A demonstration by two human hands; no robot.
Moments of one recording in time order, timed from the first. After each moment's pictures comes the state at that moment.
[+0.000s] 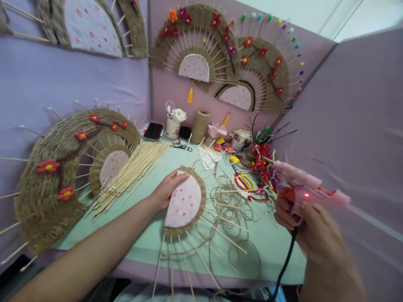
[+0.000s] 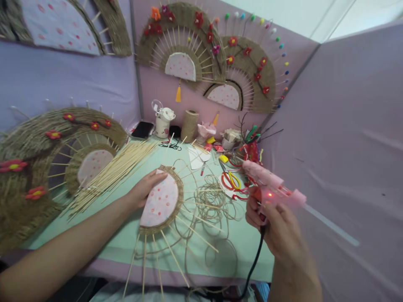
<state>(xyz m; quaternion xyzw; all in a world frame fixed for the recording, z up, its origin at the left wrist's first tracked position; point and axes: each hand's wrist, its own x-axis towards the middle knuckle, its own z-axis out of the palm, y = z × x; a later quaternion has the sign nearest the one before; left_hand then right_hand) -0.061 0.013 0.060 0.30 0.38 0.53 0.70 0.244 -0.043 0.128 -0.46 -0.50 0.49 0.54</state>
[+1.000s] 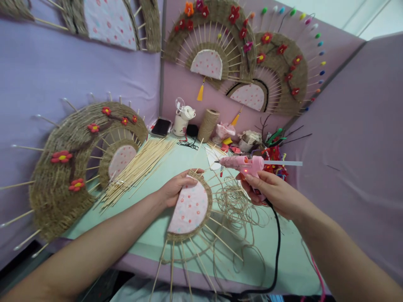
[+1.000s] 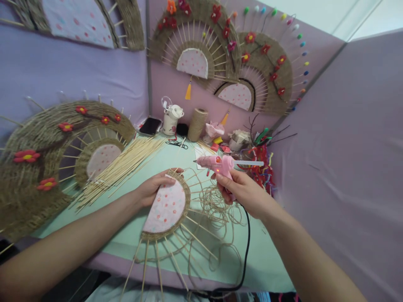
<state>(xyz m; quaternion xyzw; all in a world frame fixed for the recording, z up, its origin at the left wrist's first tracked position) -0.066 0.021 0.048 0.29 0.29 0.48 0.77 0.183 0.017 0.158 -0.49 -0.66 0.52 0.23</state>
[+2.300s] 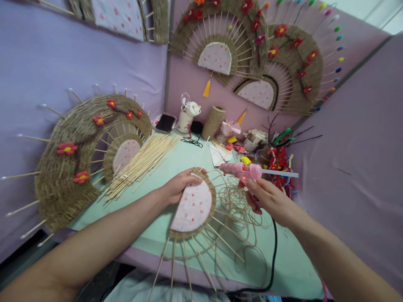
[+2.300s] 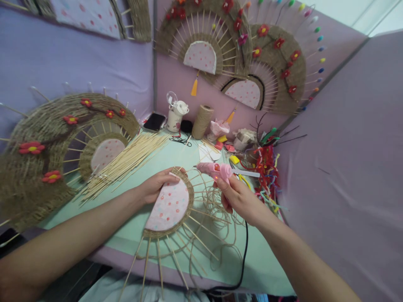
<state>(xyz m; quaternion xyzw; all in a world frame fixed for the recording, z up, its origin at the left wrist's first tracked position) -0.066 0.019 0.046 0.30 0.29 0.48 0.77 0.174 0.009 0.143 -0.52 -0.72 0.42 0.17</state>
